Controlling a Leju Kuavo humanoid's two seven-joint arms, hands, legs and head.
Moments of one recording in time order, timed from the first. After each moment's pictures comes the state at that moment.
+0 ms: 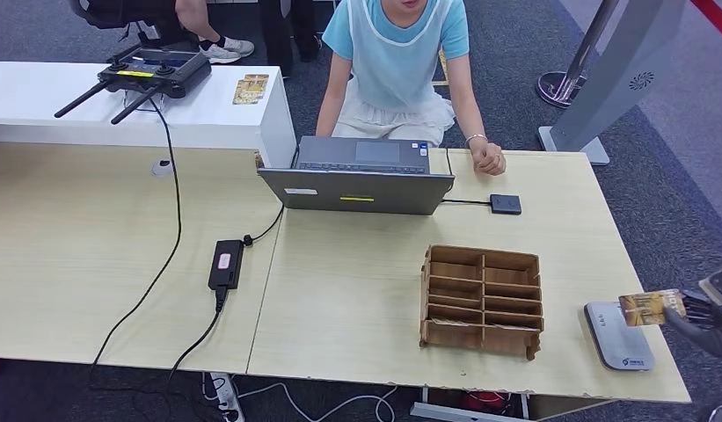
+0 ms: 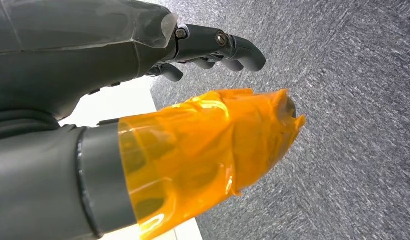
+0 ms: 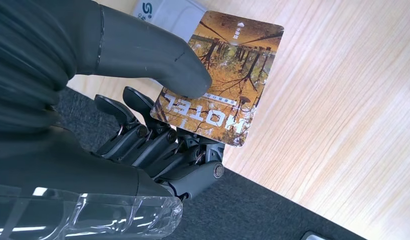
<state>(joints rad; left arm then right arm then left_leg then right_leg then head) -0.06 -0.10 0.74 -0.21 -1.57 0.09 0.25 0.00 -0.82 -0.18 -1.12 -0.14 0.44 -0.10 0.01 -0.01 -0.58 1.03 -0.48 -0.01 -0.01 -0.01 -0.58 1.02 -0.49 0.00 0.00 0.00</state>
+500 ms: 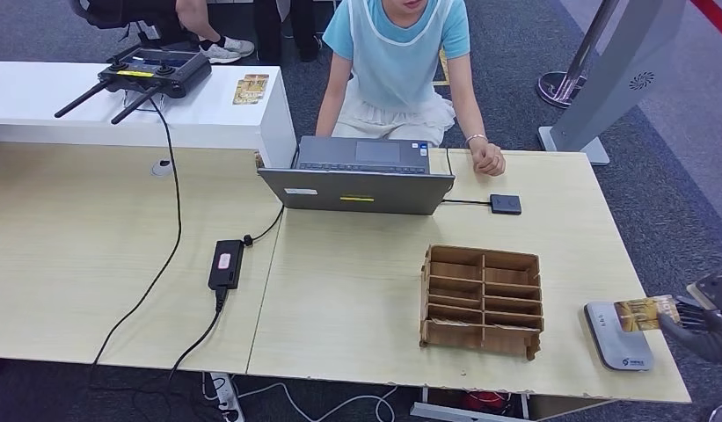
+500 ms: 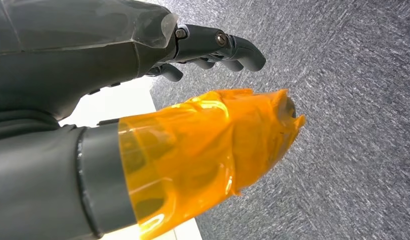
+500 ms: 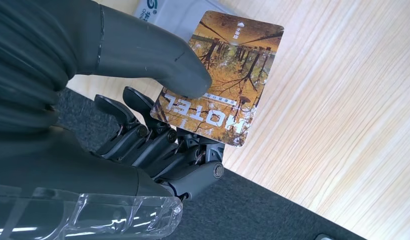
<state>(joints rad) -0.06 -0.10 0.74 -0.21 -1.57 0.09 0.25 -0.02 -0.80 -0.17 -1.08 -0.09 0.43 -0.11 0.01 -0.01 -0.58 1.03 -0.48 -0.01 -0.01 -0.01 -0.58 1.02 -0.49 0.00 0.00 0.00</state>
